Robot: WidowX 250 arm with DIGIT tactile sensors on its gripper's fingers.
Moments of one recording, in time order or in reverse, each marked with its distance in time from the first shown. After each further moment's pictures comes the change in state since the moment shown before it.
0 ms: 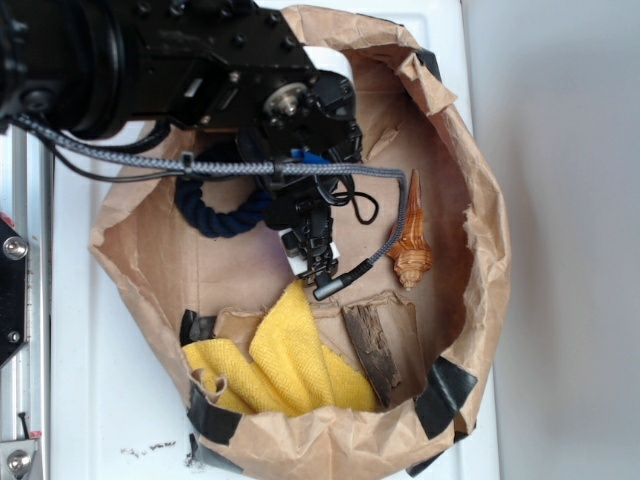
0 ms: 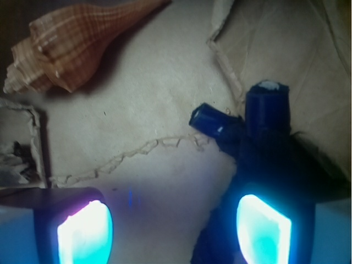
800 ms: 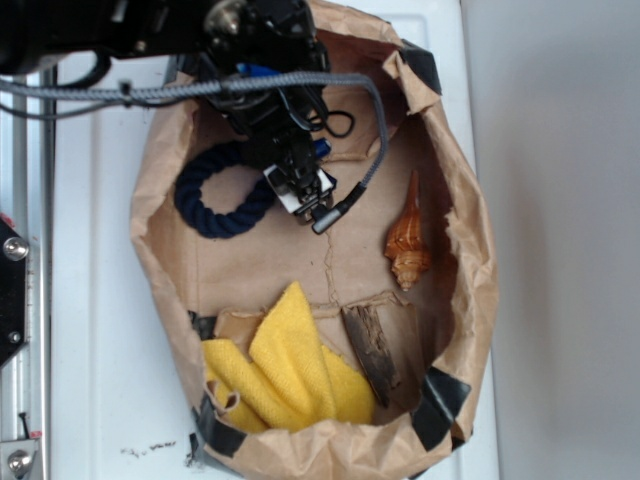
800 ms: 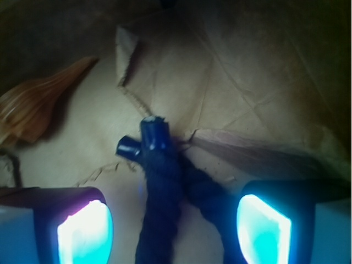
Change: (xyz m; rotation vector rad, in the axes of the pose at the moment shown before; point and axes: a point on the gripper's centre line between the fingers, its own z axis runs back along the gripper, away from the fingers) arm 0.007 0.031 0.019 0.024 -0.104 0.173
